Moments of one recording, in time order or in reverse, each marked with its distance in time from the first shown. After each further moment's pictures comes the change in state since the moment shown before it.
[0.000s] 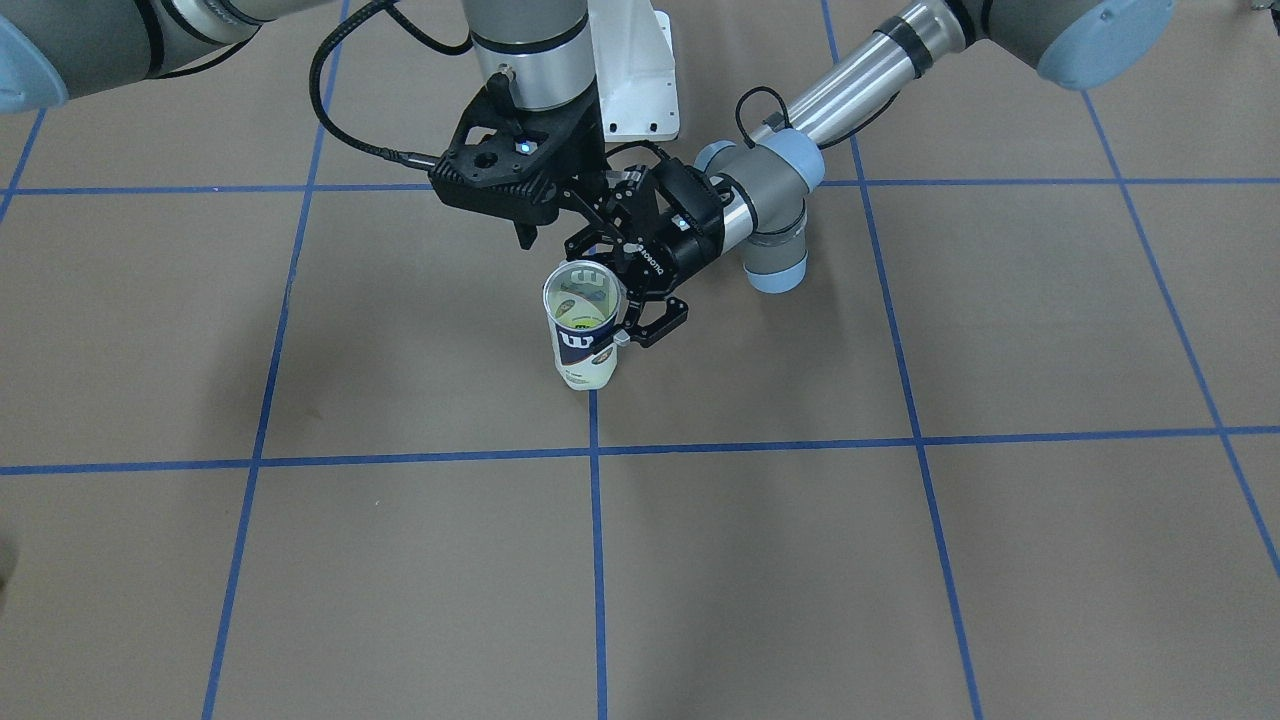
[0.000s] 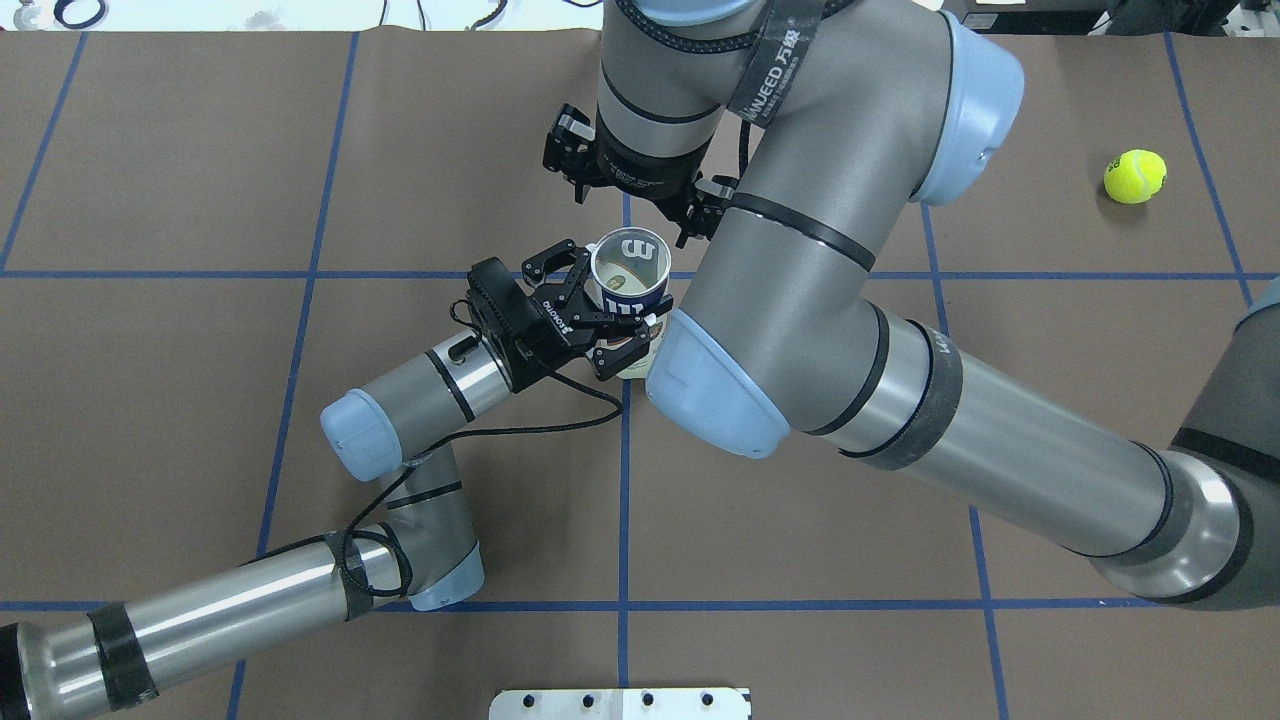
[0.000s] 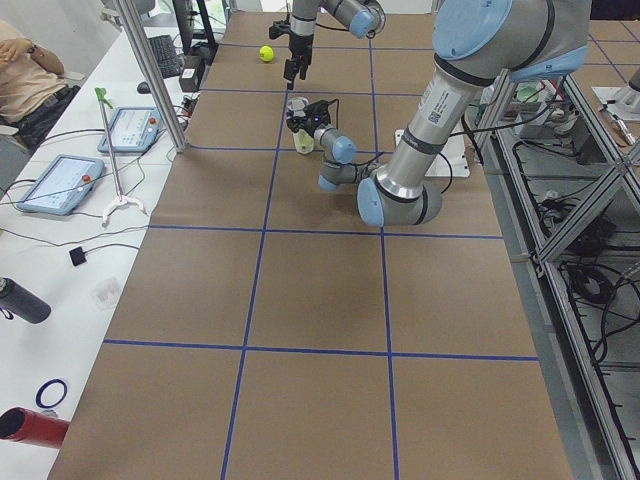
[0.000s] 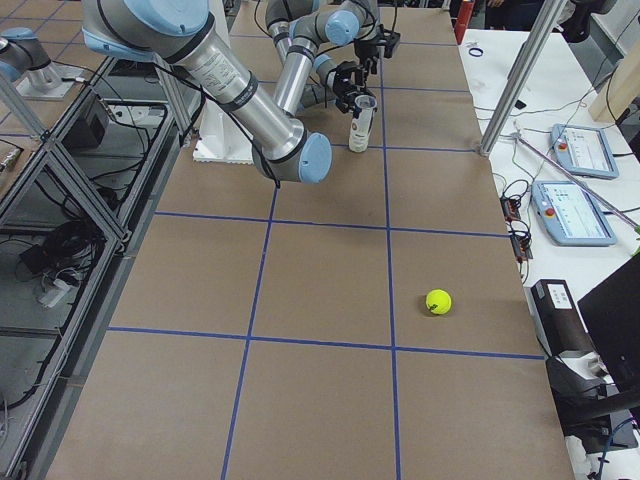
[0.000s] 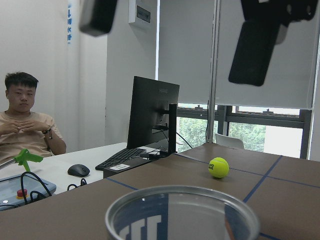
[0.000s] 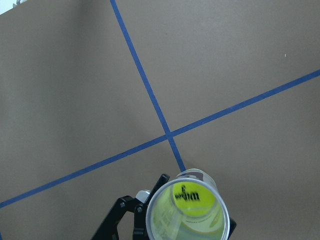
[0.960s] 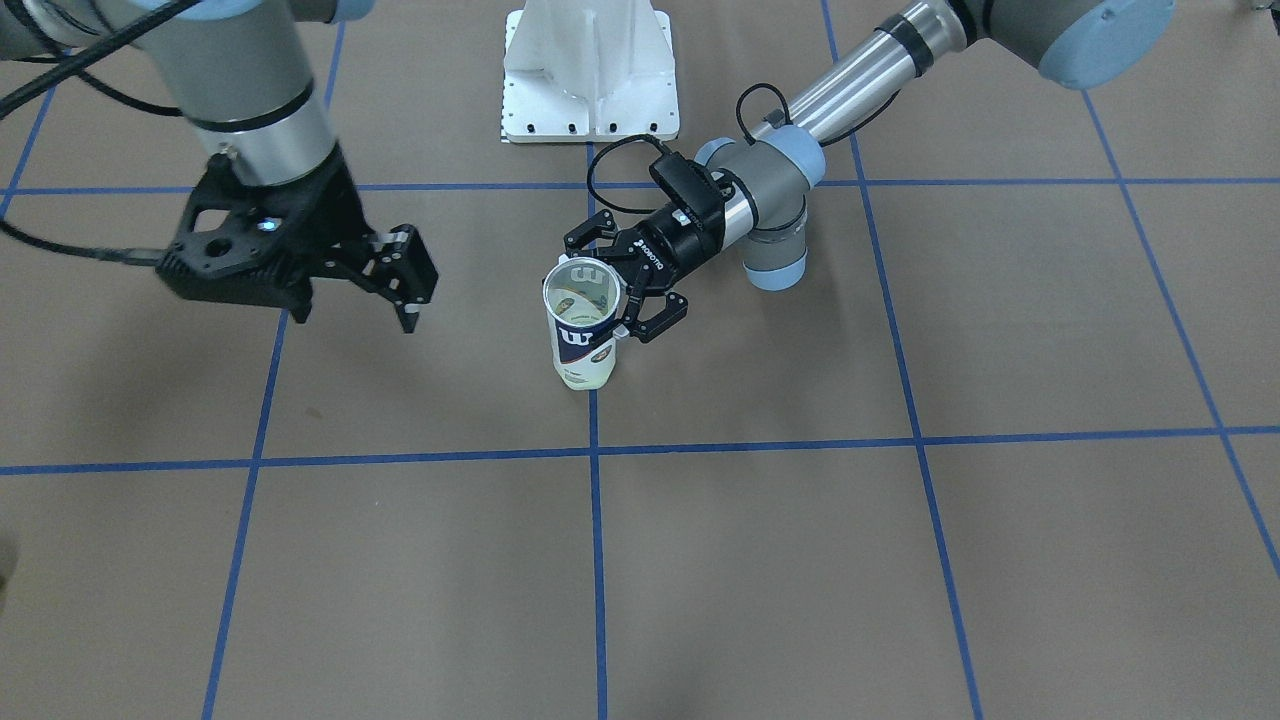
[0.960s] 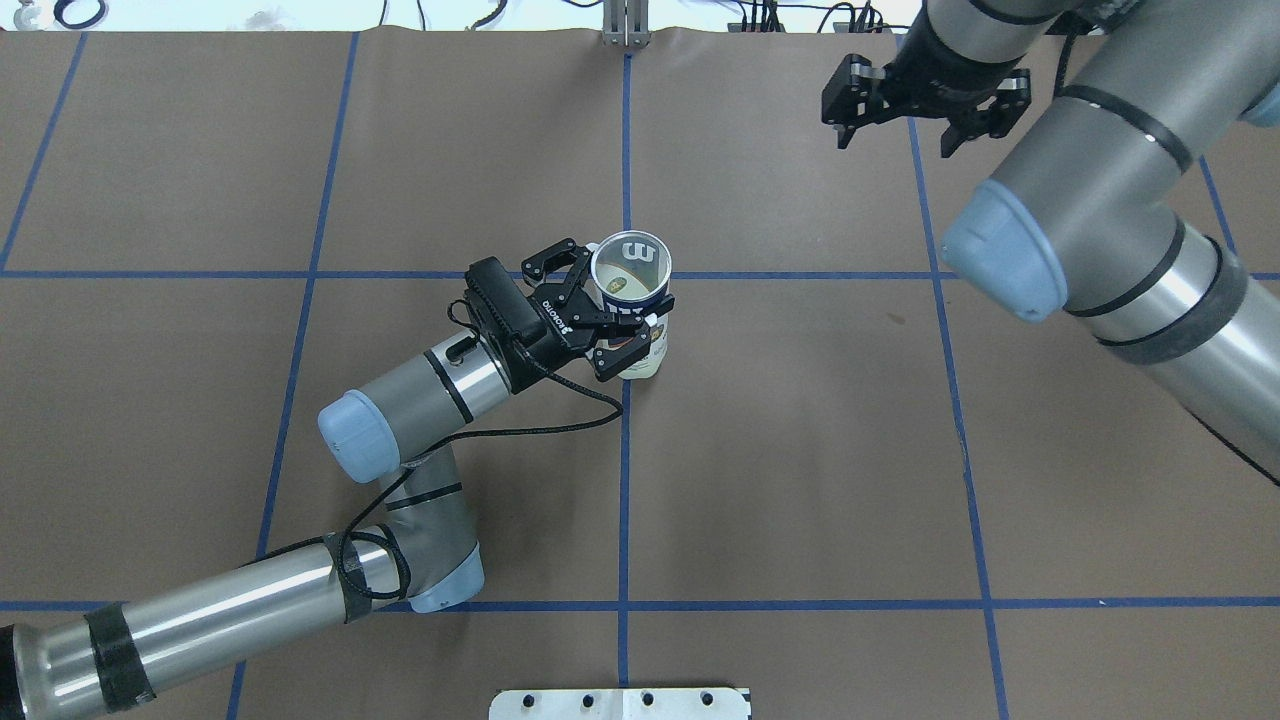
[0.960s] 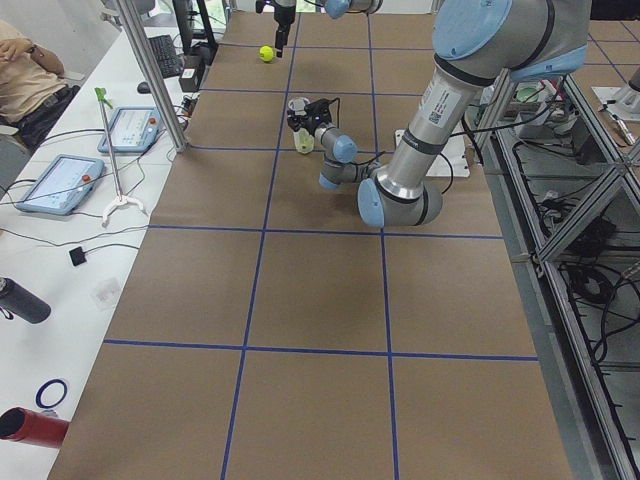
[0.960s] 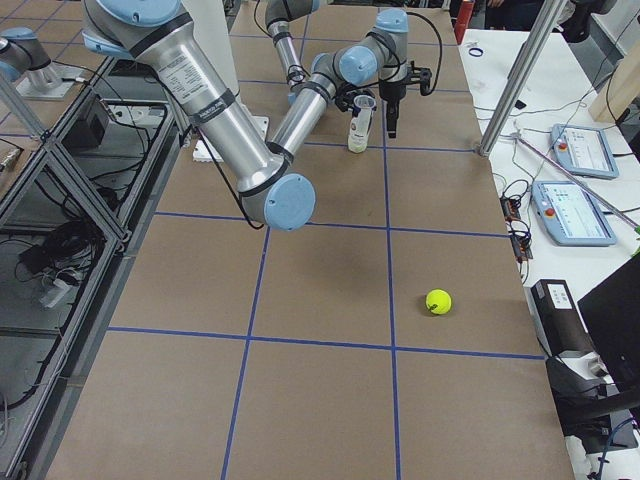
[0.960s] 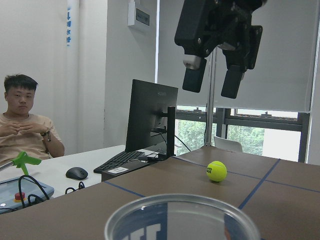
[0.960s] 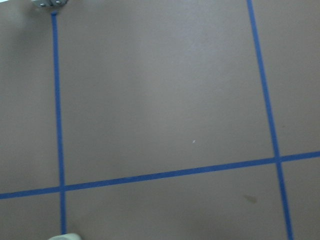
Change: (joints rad) left arm 0.002 0.005 -0.020 0.000 0.001 0.000; right arm 0.308 -0.335 0.106 0.025 0.137 -0.631
